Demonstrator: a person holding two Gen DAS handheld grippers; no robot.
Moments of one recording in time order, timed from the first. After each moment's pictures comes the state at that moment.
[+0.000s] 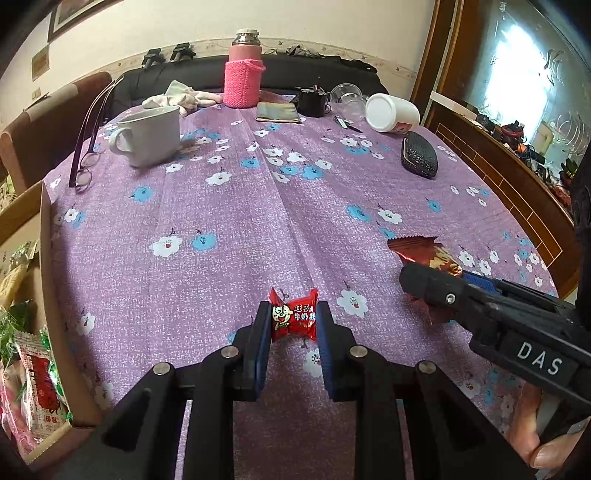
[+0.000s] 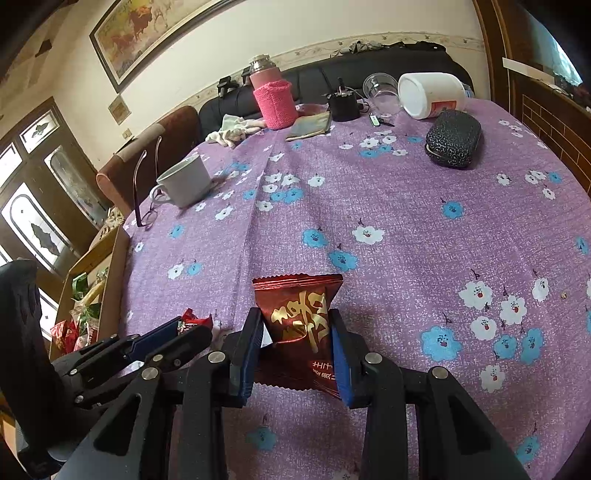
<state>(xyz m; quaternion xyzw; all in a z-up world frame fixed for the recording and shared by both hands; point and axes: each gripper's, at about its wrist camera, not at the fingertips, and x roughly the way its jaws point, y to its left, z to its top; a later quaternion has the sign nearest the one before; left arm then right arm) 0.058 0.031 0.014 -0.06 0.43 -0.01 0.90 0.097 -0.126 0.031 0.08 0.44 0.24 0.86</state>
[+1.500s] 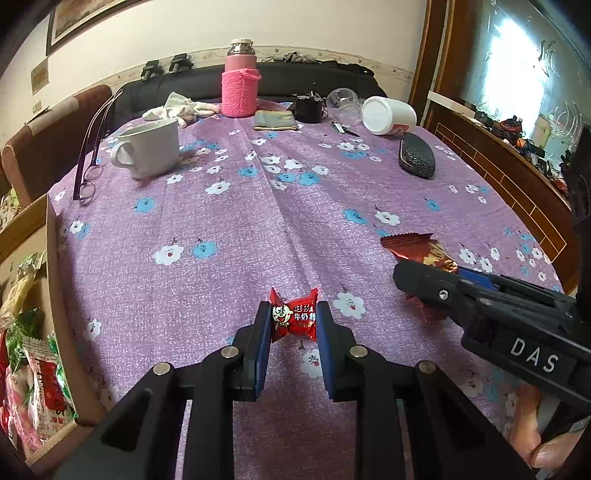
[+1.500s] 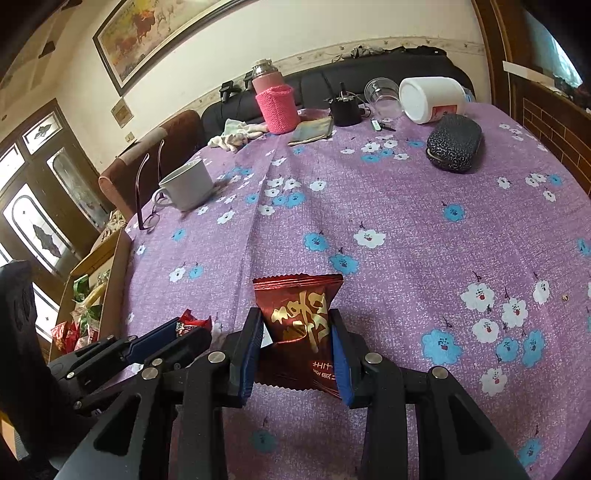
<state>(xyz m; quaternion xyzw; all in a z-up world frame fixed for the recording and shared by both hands) 0.055 0.026 0.016 -0.04 0.41 0.00 0.91 0.096 -0.126 0.029 0.09 0.42 0.24 0.87</state>
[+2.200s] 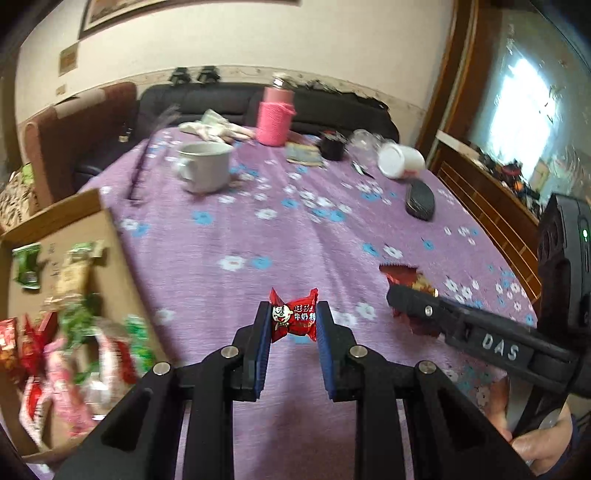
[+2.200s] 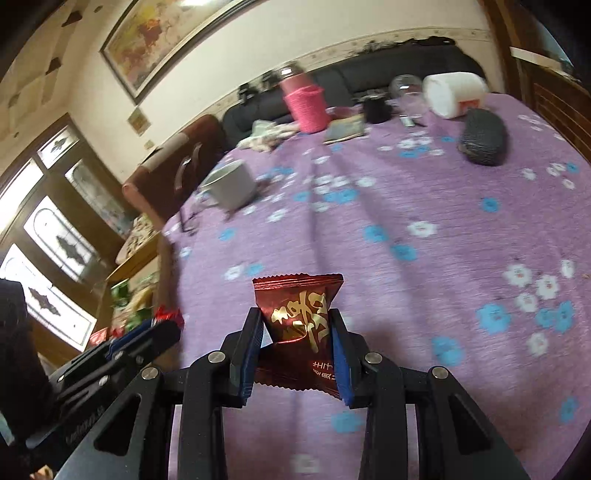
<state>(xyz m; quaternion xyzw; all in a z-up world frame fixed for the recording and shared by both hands) 0.001 0.079 0.064 -0.10 0.37 0.02 0.92 0.070 -0.094 0.052 0.12 0.43 0.29 0.85</state>
